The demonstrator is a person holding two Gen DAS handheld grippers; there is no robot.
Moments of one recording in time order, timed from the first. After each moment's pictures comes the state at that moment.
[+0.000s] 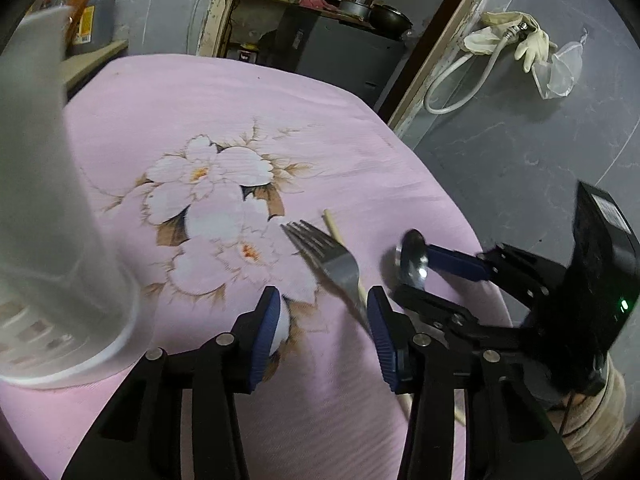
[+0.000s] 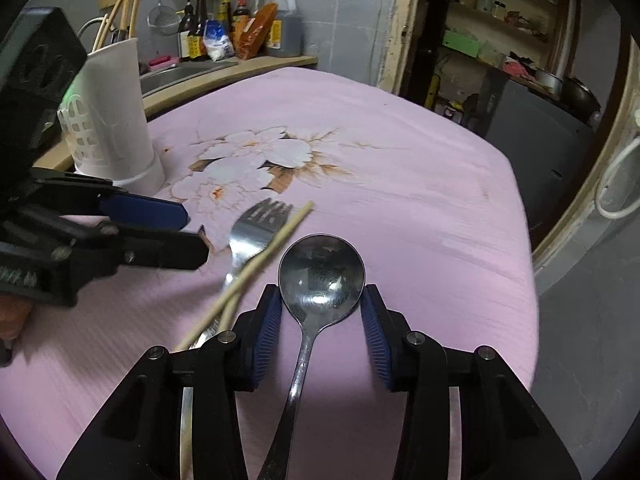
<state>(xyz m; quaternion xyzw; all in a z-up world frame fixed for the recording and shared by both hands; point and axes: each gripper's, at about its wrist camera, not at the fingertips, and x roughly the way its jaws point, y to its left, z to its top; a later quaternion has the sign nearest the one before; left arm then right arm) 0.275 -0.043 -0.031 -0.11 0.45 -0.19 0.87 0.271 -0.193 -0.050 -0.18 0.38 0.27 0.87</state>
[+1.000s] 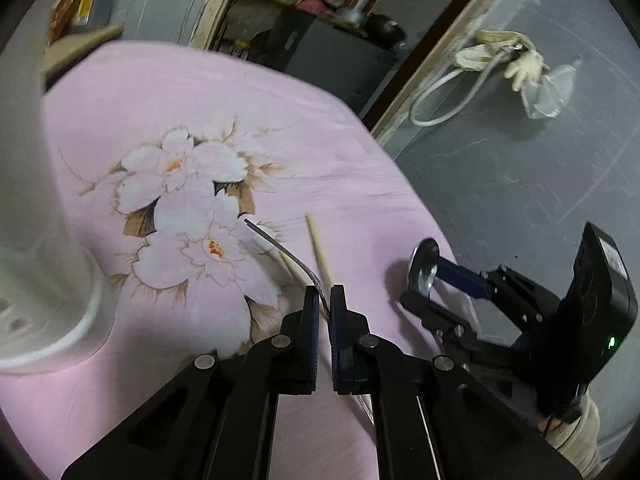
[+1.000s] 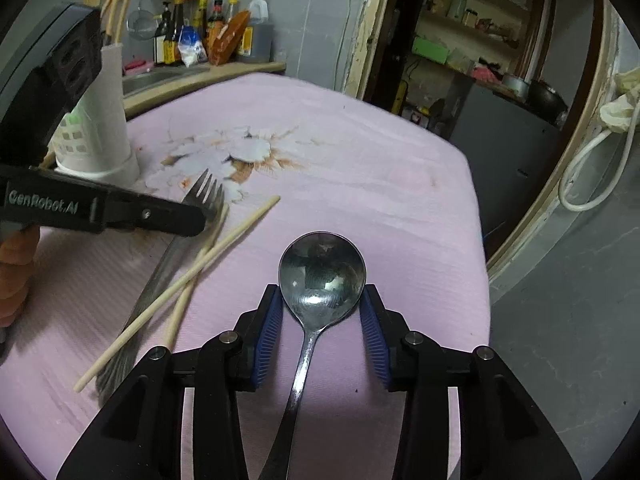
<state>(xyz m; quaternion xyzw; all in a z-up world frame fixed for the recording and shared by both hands) 0.267 -0.047 -0.020 -0.15 0.43 -0.22 0.86 0.254 -0.209 -0.044 -0.18 0.35 0.22 0.89</state>
